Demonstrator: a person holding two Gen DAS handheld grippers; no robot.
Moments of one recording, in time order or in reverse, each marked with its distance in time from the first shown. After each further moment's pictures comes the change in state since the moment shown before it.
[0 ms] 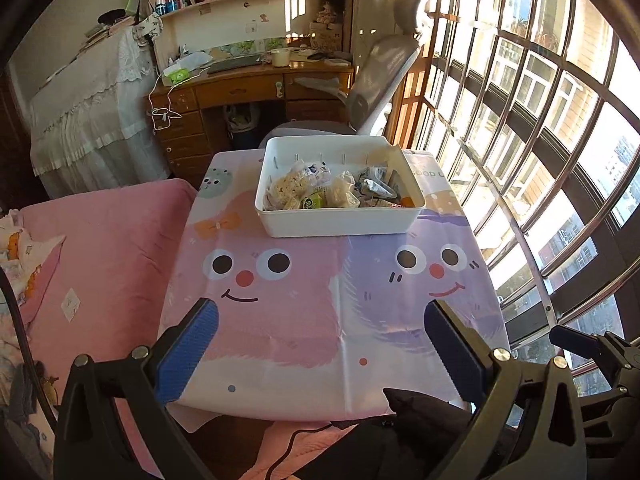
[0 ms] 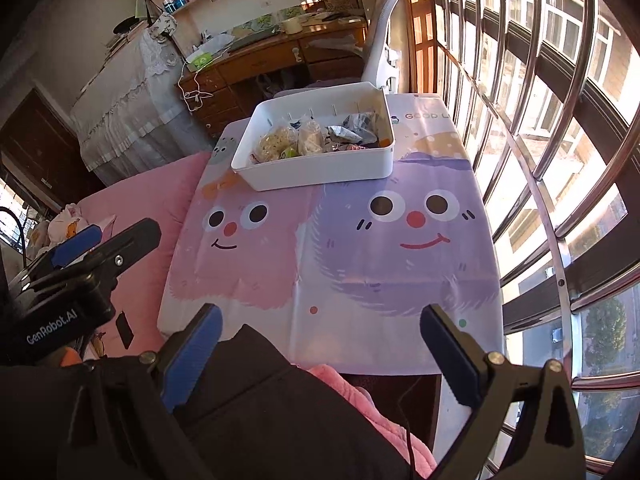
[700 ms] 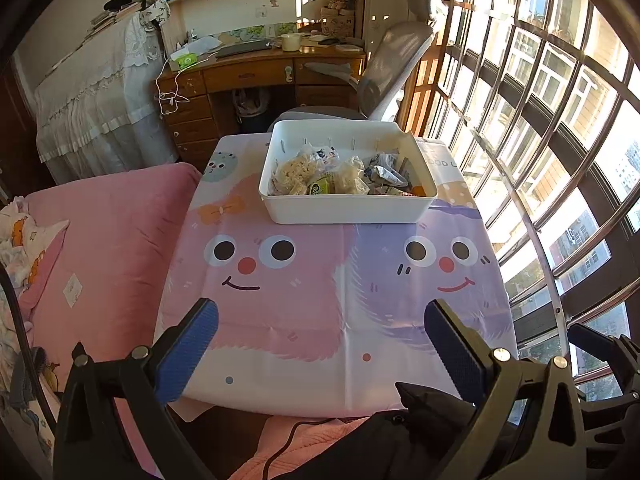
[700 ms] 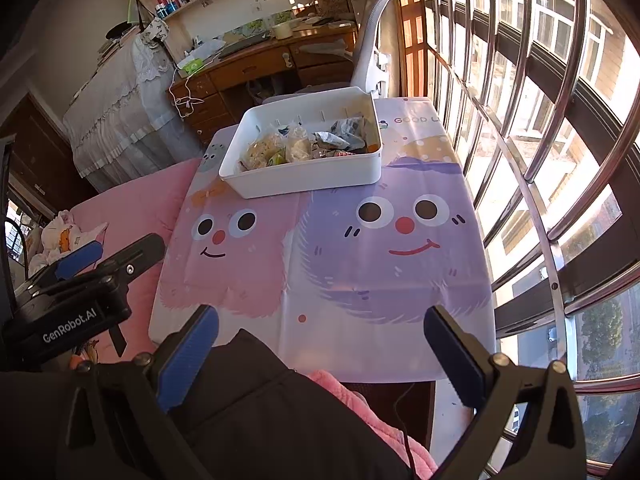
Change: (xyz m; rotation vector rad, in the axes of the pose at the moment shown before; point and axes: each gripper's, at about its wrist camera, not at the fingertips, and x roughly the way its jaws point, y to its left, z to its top) left arm 0.021 -0.006 -0.001 -0.023 0.051 0.027; right arm 0.004 -0.010 0.003 0.009 -0.019 -0.023
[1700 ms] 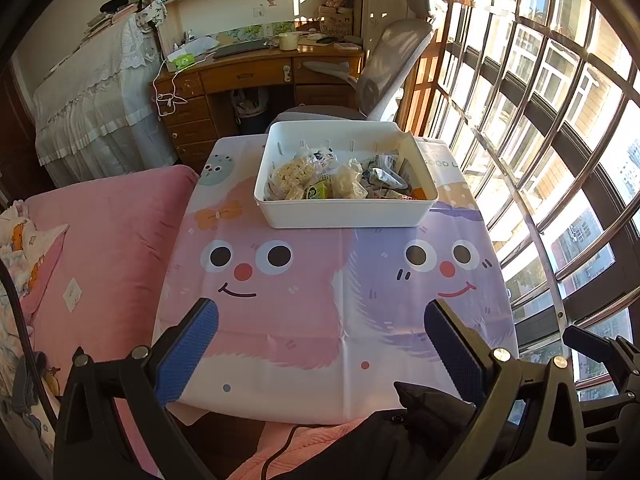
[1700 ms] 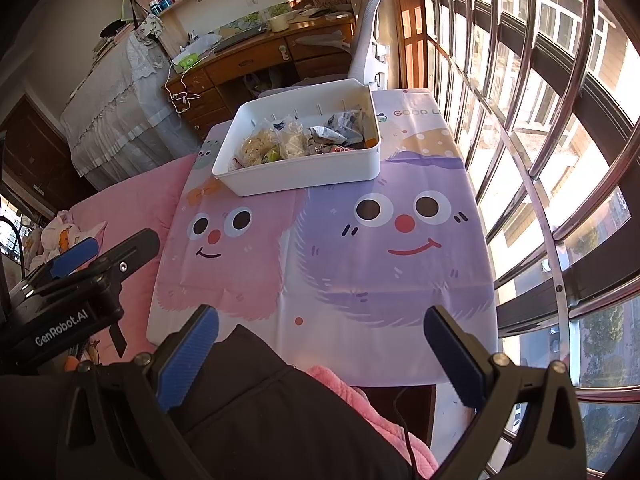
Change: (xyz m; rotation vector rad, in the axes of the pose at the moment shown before) left arm 0.006 -0.004 0.008 0.006 0.001 0.004; right arm 0.016 -0.006 0.008 0.011 0.029 0.004
